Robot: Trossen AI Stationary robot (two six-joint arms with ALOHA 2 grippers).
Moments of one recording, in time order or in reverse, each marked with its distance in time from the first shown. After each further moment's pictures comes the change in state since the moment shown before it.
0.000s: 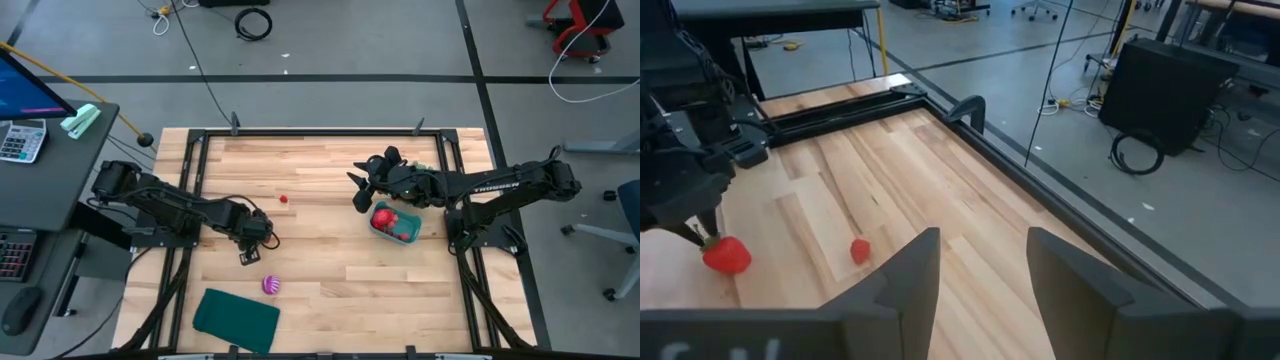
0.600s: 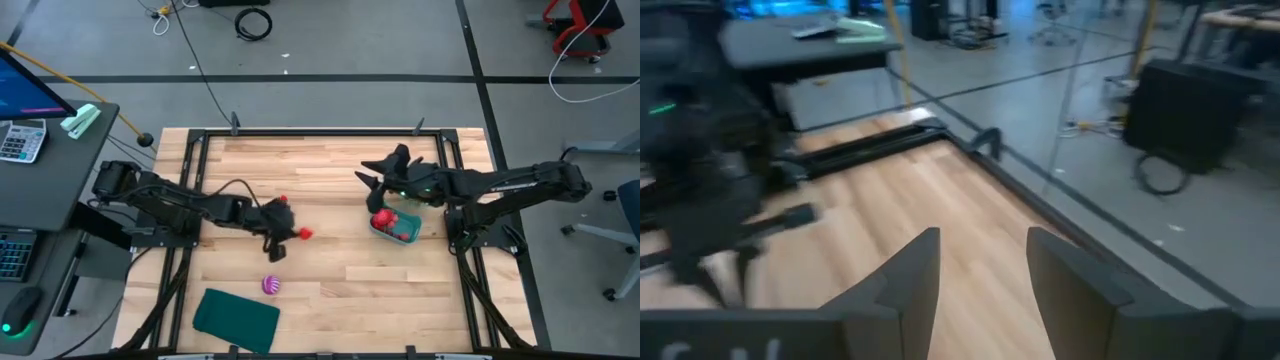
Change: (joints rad) left arm 0.057 0.000 0.000 0.611 -0.003 0.215; right arm 0.033 -0.122 0.000 -0.035 -0.023 0.004
